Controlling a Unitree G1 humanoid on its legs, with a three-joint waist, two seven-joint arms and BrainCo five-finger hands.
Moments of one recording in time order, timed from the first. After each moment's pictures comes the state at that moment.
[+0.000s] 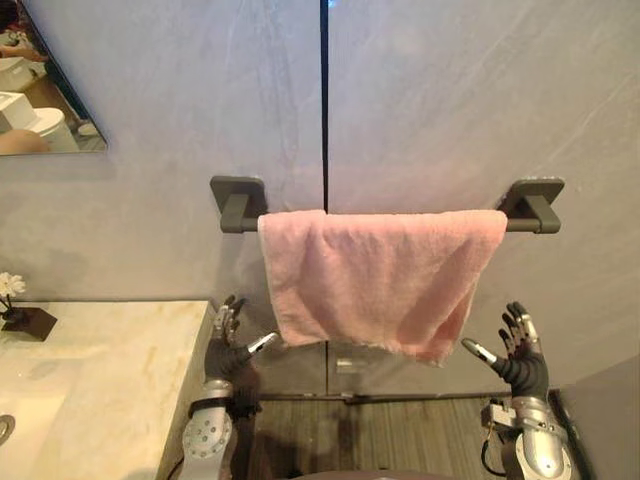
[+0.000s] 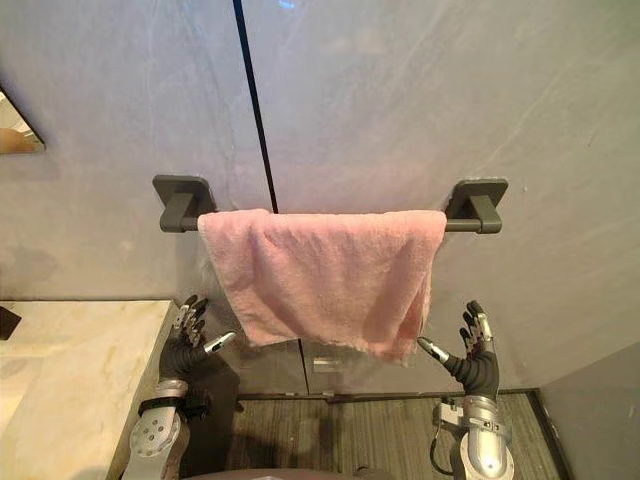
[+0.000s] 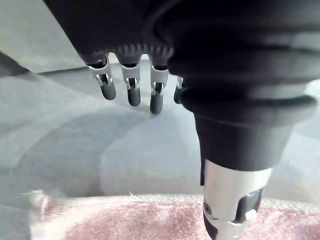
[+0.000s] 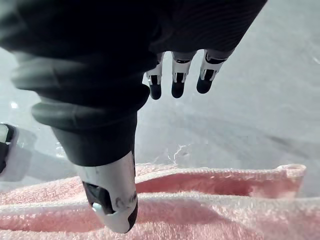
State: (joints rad) left arm 0.36 0.02 0.04 0.01 0.00 -0.23 0.07; right arm 0.46 0.00 -0.24 -0.17 0.06 -0.23 -0.02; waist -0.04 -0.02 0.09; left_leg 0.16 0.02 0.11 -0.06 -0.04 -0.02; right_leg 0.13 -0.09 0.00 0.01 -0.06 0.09
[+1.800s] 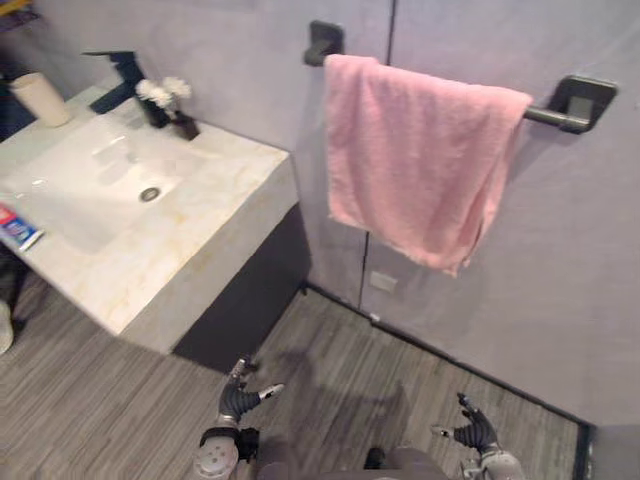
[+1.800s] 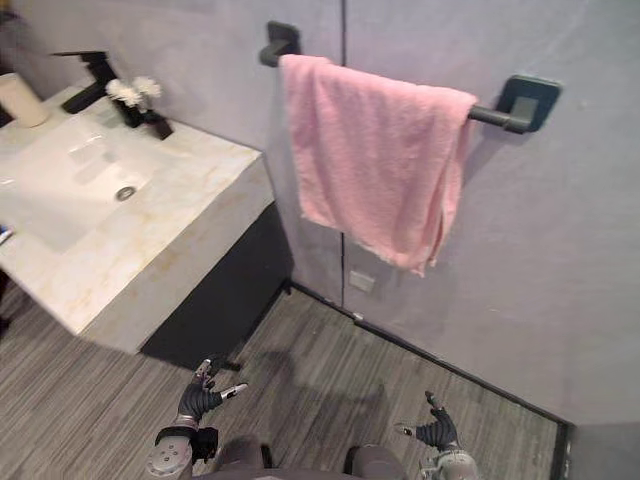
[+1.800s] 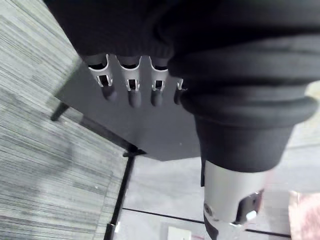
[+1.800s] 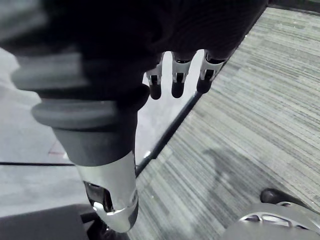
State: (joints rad) left arm 0.28 0.08 0.00 0.47 0.08 -0.19 0.06; right arm 0.24 -0.18 -0.12 0.69 -0.15 -0.15 -0.04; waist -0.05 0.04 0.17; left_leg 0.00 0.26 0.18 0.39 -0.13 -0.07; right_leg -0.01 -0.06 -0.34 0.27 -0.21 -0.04
